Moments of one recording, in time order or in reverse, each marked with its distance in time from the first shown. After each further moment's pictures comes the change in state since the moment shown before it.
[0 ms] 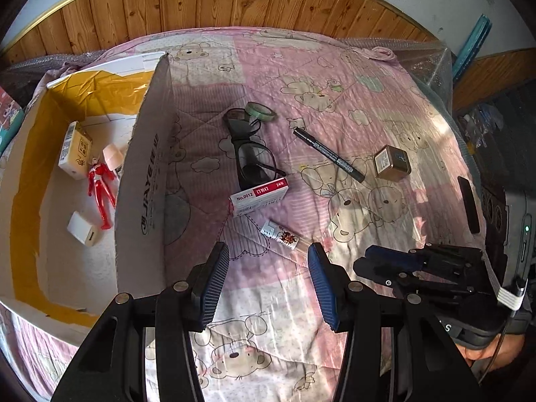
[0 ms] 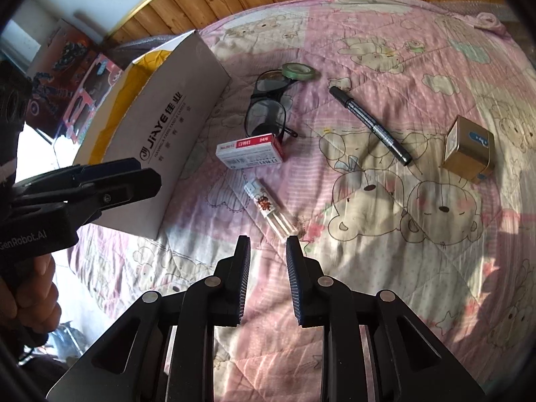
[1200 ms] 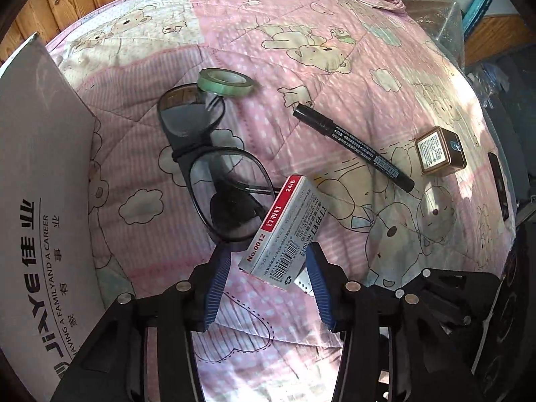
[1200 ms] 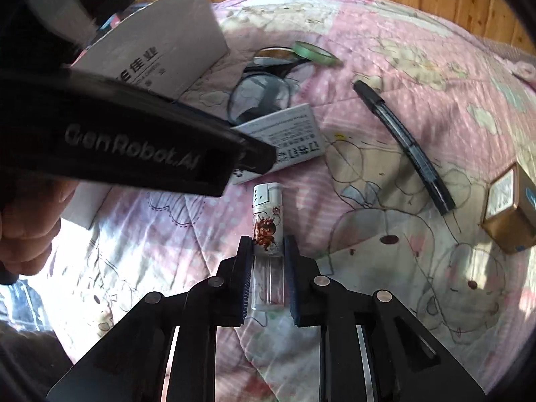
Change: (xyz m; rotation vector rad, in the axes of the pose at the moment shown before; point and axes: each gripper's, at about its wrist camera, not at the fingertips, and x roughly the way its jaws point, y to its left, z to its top) left arm 0.123 -0.003 0.049 0.119 0.163 0.003; right arm 0.069 -0.026 0.008 -0.121 0.007 -0.075
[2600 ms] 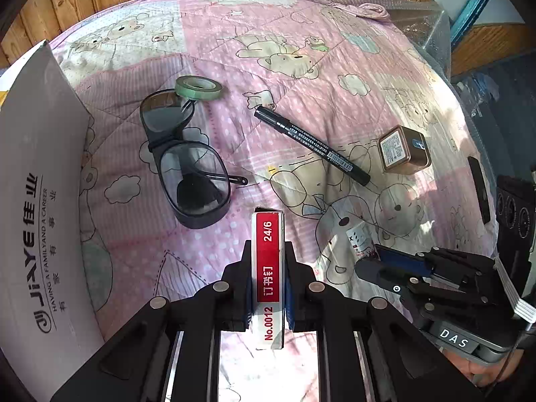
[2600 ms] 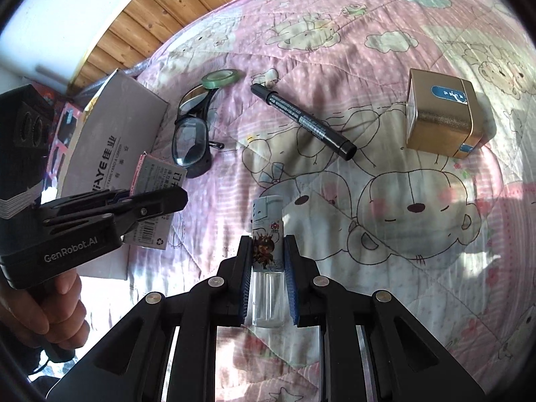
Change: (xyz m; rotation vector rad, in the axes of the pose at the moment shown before) left arm -0.027 -0.031 -0.012 -0.044 -0.051 -0.058; right arm -0.046 -0.057 -0.010 0.359 -0.016 0.110
